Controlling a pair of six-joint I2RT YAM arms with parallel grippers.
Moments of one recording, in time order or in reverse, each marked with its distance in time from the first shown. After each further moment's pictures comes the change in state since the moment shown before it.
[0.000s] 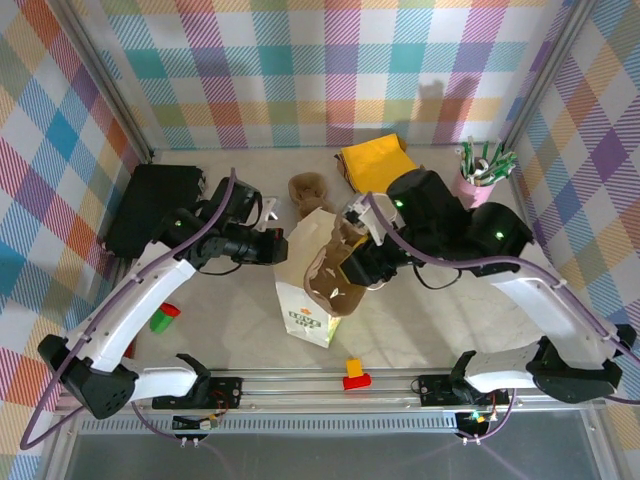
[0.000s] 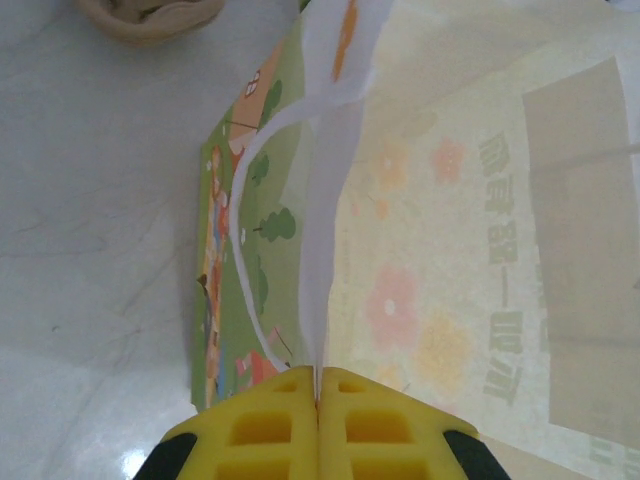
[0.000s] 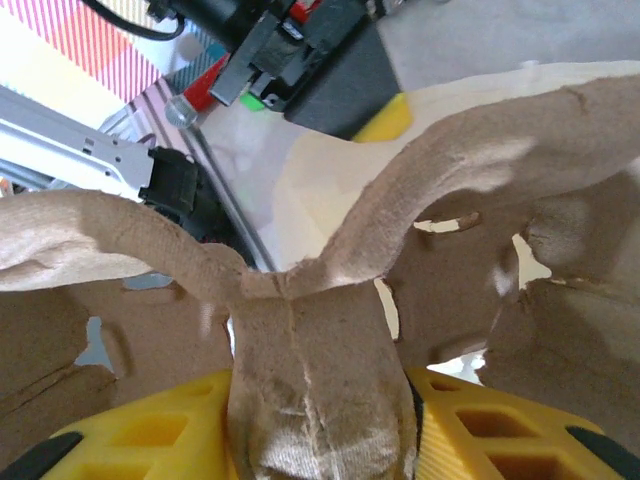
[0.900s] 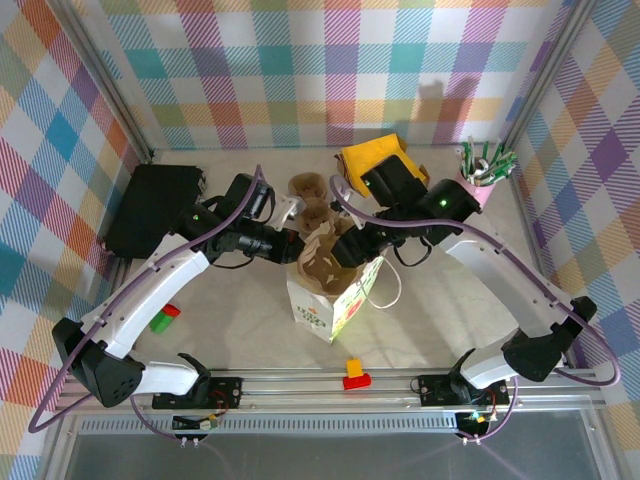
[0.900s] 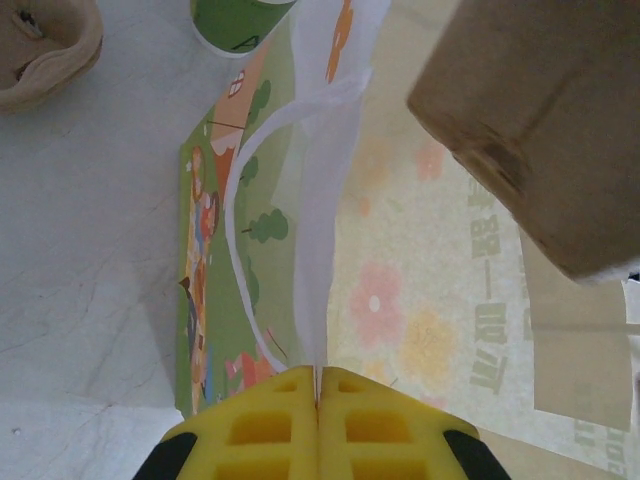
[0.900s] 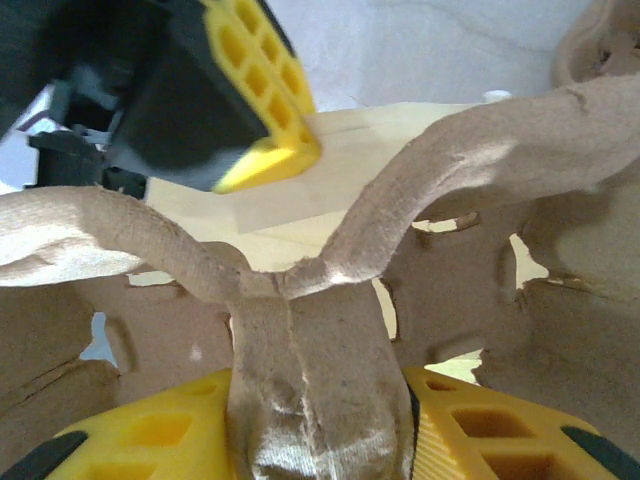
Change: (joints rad) left arm -0.014 0.062 -0.008 0.092 0.119 0.194; right arm -0.150 0.155 -0.062 0.014 -0.038 -0.085
